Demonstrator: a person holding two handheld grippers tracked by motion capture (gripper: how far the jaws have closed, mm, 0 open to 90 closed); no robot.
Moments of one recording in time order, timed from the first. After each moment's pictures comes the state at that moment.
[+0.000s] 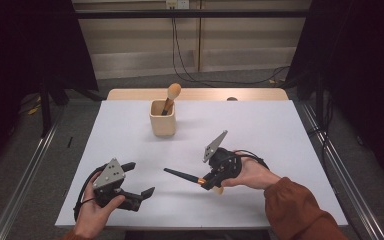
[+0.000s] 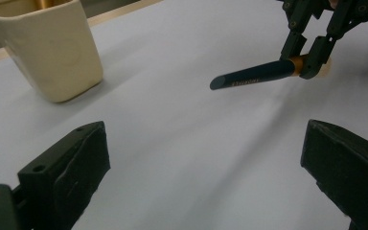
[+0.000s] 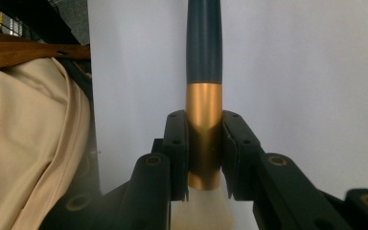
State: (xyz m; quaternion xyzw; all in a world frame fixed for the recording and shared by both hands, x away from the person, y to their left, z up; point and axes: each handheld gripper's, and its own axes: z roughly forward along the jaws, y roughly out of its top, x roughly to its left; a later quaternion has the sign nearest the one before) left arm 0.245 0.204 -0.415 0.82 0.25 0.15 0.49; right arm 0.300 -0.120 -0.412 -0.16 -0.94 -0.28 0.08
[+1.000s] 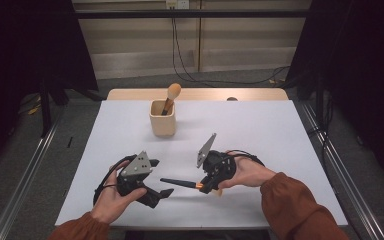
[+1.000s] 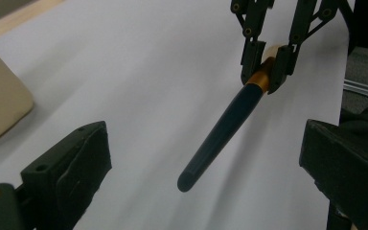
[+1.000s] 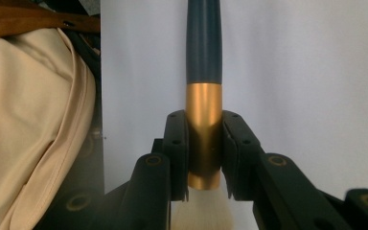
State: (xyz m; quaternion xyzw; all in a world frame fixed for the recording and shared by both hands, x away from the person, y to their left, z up) left arm 0.266 0.154 -0.407 0.88 0.18 0.08 0.44; right arm 0.299 -0.103 -0.411 -0.11 -0.96 -0.23 0.09
